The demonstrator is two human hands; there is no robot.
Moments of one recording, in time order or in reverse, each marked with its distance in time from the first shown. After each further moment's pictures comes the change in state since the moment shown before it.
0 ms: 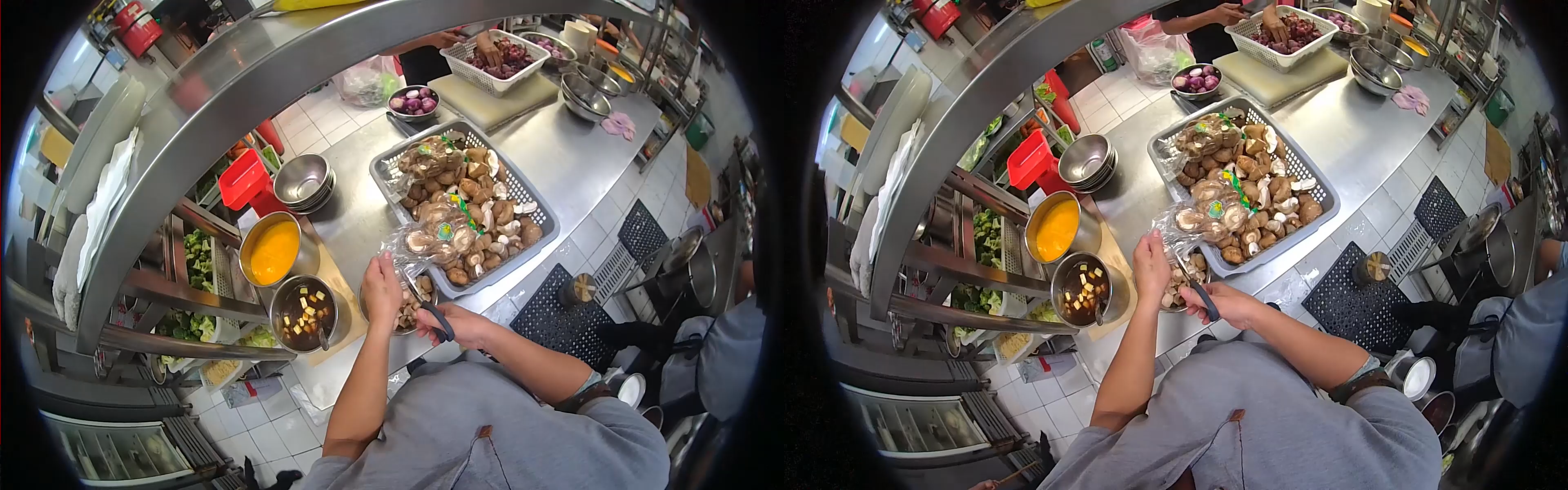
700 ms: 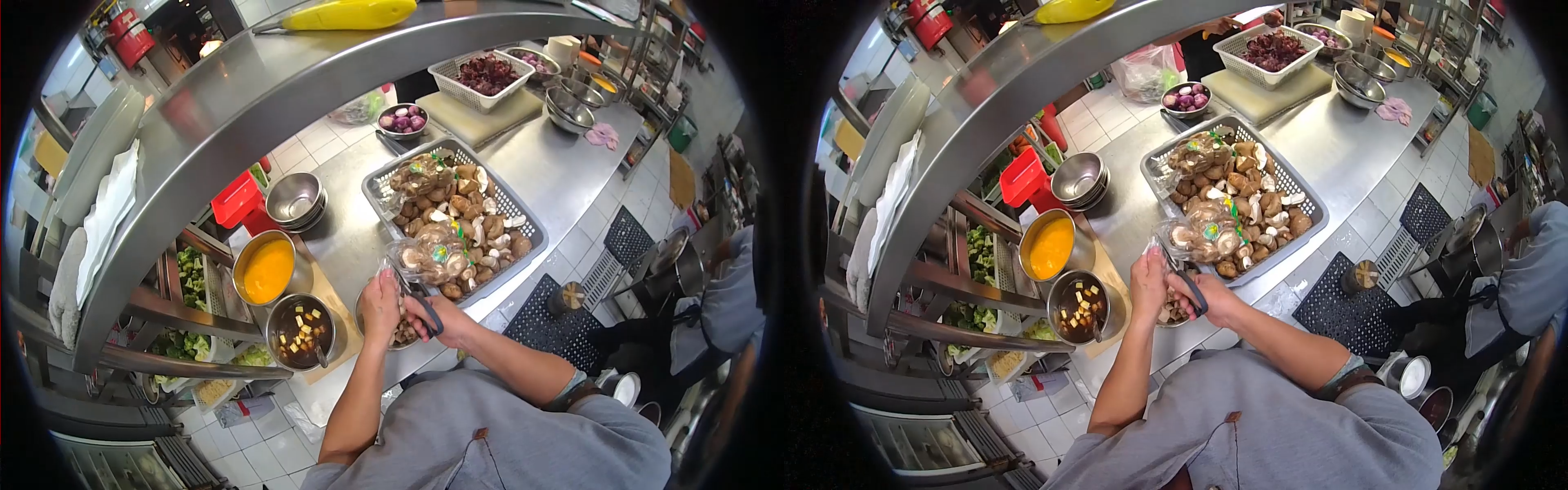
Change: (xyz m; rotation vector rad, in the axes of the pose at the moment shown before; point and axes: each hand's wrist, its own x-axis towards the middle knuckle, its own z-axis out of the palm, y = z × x) left_hand -0.001 0.012 -0.012 -0.222 -0.216 -0.026; right_hand 0.020 -0.034 0.013 0.089 0.131 -0.115
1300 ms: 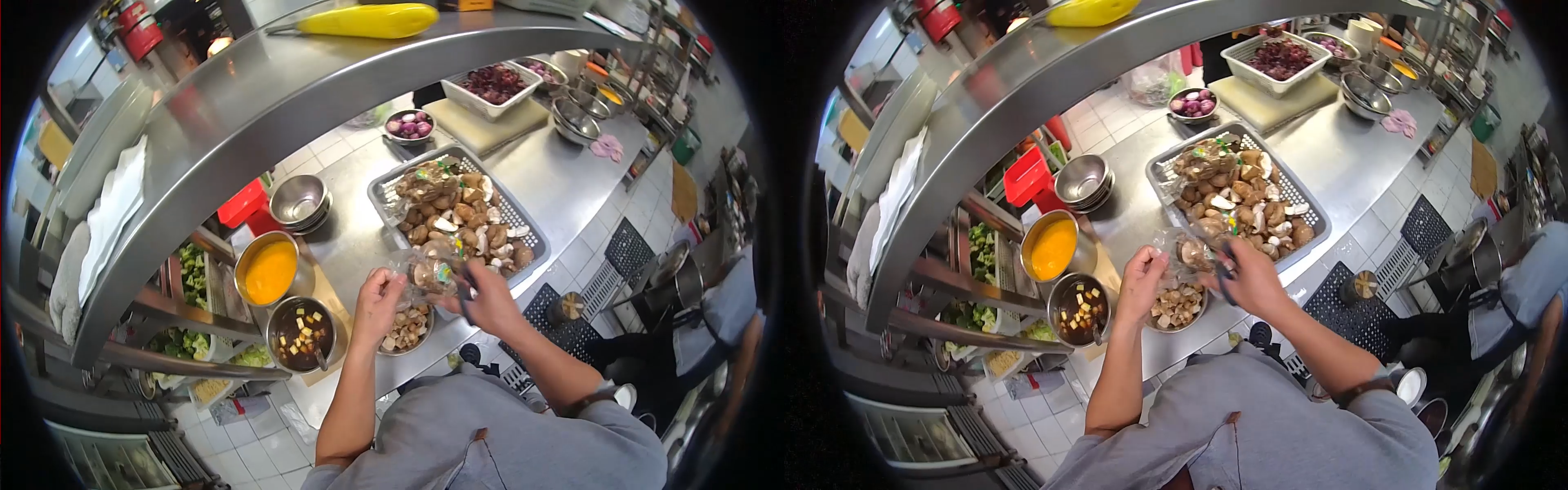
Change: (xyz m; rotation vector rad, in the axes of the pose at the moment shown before) left_hand 0.005 0.024 -0.018 -0.334 -0.203 -0.010; right_hand -0.056 -0.072 -0.015 -0.987 0.529 -0.666
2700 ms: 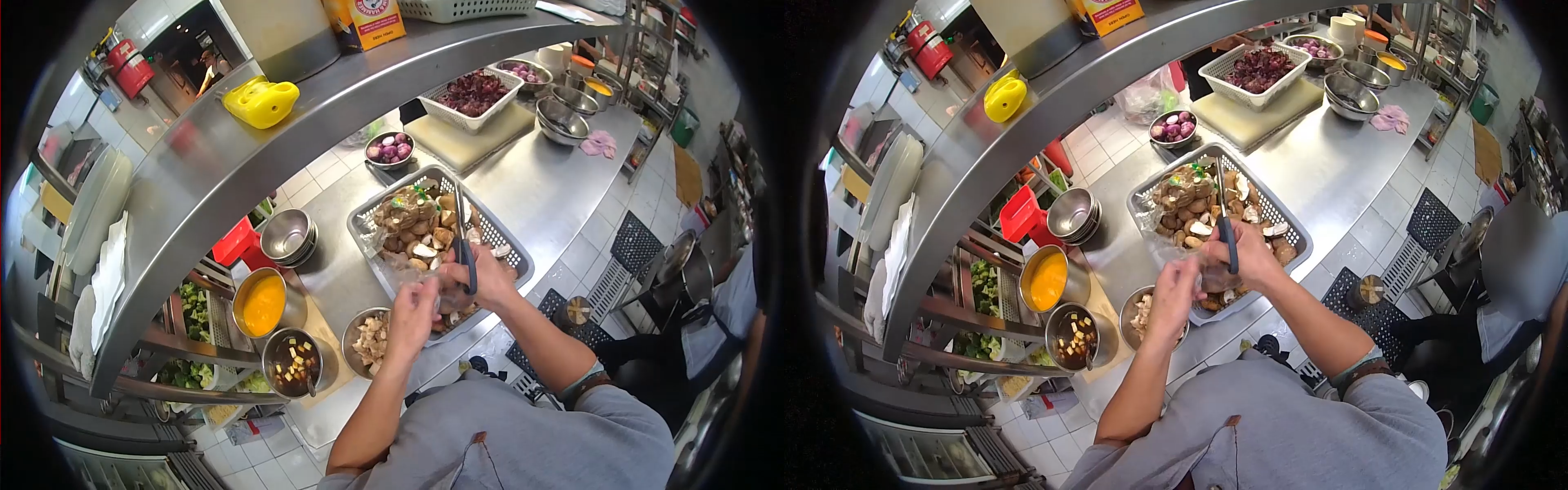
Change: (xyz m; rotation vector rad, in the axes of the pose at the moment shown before) left_hand 0.010 0.047 0.112 -0.019 0.003 -0.211; right_hand 0.064 0.060 -0.033 0.909 -0.093 0.297
